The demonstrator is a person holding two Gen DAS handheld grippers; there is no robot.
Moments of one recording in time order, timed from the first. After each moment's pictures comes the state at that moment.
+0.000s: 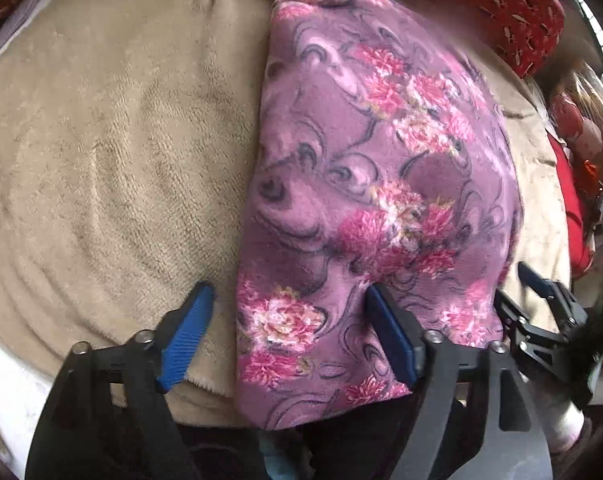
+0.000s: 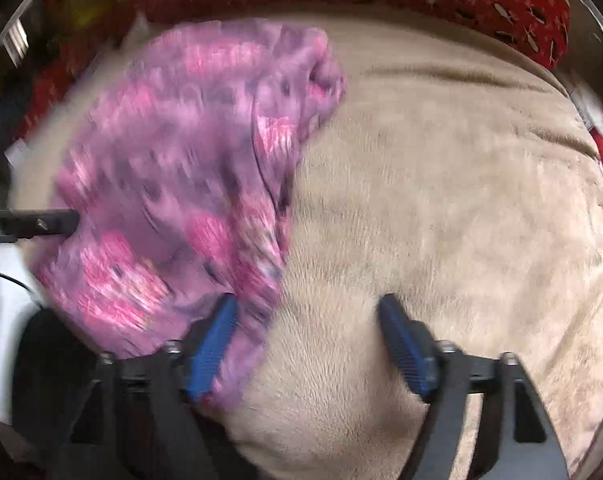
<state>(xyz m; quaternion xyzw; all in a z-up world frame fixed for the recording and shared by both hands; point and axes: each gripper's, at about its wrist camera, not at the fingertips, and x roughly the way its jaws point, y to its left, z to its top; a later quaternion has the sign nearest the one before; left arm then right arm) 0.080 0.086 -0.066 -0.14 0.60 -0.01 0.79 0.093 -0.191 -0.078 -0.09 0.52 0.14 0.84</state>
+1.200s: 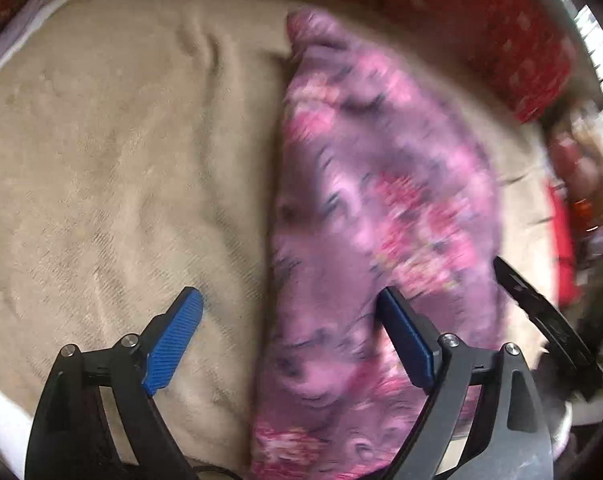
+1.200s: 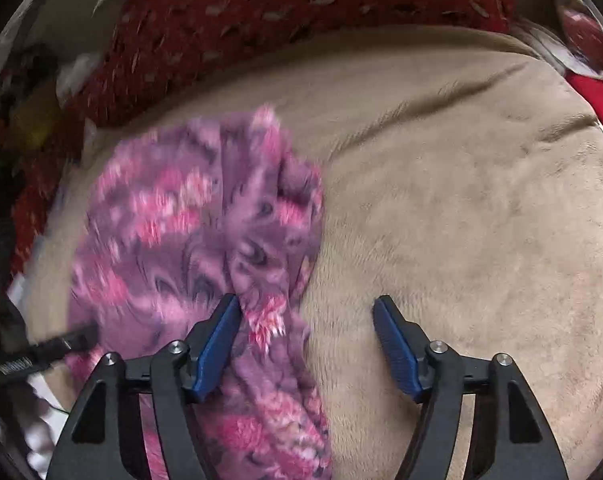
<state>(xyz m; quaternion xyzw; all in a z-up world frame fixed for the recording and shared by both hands) 0.163 0.105 -0.055 -0.19 0.57 -0.03 0.80 0.172 -0.177 -0.058 0.10 0.49 0.08 0.86</state>
